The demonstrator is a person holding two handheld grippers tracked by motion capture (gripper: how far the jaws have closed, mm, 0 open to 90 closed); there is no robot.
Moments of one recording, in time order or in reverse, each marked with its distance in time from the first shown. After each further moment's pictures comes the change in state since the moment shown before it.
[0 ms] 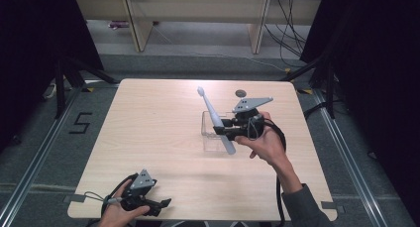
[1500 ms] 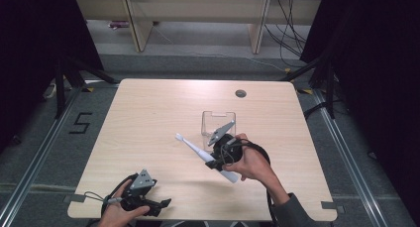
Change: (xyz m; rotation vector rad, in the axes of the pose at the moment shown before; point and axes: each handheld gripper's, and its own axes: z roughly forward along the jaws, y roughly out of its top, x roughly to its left) left arm -0.001 0.000 0.000 -0.009 -0.004 -0.009; right arm 0.044 -0.035 0.049 0.406 0.112 -0.098
